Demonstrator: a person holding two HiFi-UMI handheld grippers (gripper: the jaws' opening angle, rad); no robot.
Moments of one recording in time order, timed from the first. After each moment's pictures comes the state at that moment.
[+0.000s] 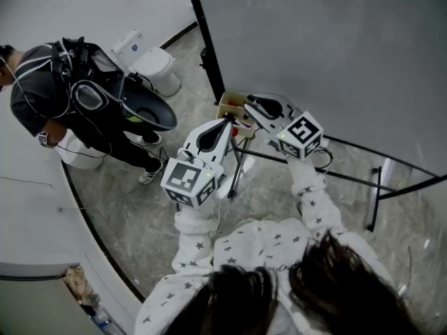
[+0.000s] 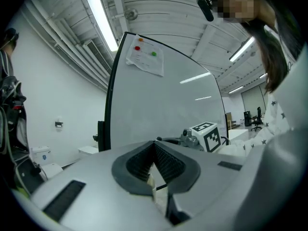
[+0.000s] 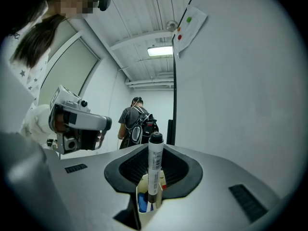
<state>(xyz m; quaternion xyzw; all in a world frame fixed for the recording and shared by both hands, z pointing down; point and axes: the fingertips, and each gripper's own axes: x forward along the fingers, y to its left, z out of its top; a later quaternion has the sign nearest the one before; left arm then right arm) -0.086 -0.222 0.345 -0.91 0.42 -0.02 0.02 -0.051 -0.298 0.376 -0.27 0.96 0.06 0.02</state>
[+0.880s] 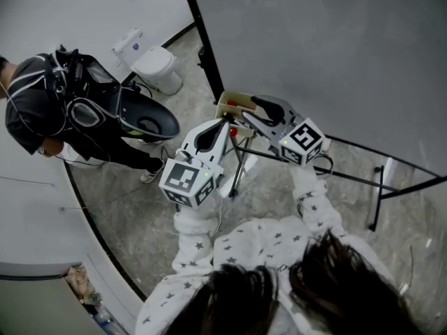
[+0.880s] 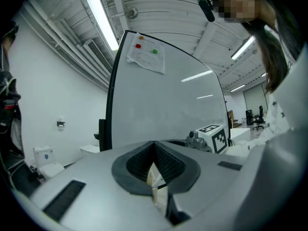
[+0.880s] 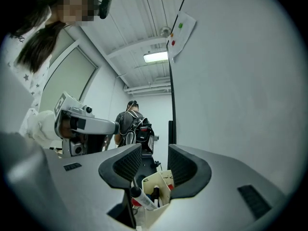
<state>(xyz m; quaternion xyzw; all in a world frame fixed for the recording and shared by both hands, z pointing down) -0.090 -0.222 0.347 -0.90 0.43 -0.02 0.02 -0.049 -0.281 0.382 -0.26 0.96 0.04 0.06</state>
